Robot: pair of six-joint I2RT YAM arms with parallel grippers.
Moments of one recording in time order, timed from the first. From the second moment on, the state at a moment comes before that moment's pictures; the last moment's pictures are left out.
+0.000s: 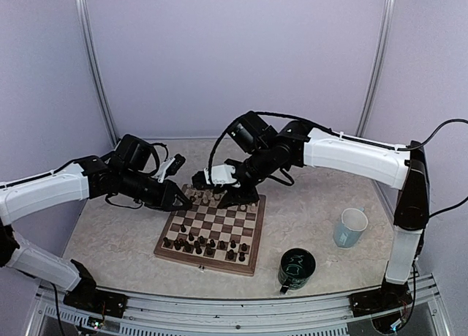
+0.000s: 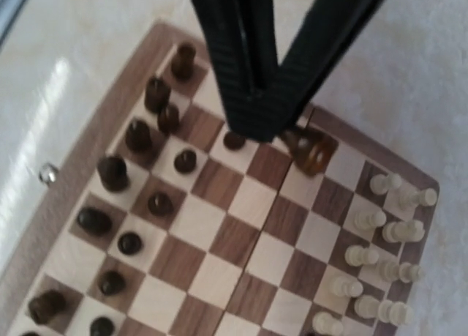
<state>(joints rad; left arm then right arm) -0.65 1.27 0.94 -0.48 0.45 -0.39 0.99 1.91 1.78 -0.77 -0.33 -0.86</state>
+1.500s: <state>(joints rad) -0.70 1.25 1.00 -0.40 0.59 -0.36 0.97 1.89 1.68 -0.71 -0.43 -0.86</state>
